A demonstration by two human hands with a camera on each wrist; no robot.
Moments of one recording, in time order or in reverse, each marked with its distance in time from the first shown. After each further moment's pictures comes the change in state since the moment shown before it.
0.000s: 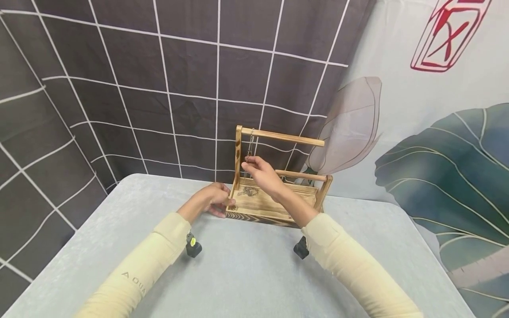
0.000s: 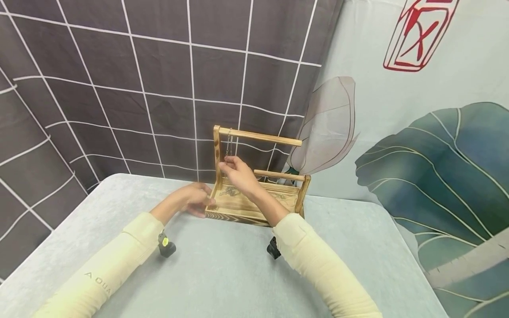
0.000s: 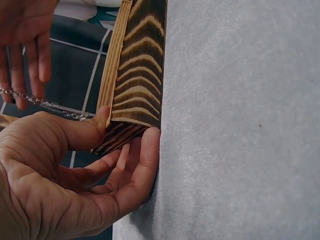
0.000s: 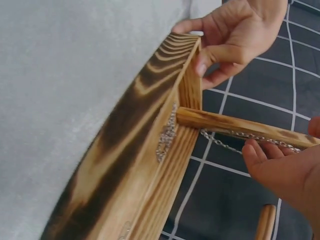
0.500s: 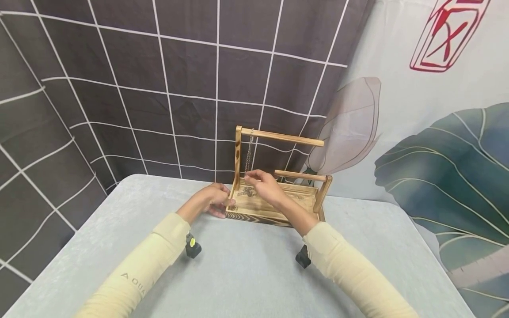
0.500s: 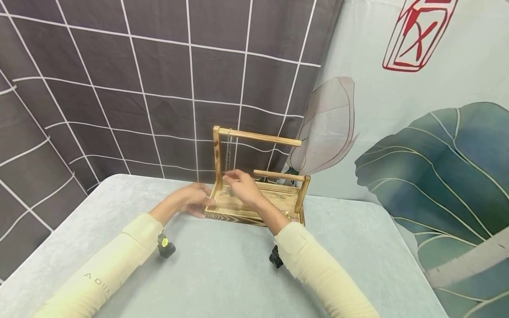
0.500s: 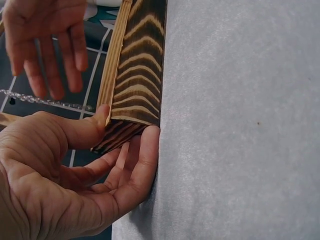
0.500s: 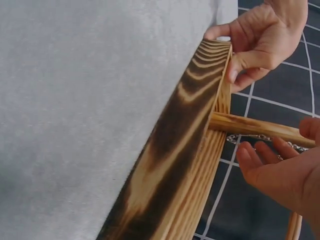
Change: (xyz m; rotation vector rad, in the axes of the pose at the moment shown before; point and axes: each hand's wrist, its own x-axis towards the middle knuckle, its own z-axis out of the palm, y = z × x) left_hand -0.002 0.000 0.000 -0.020 -0.008 -0.003; right_hand -0.009 0.028 0.007 -0.090 0.056 0.037
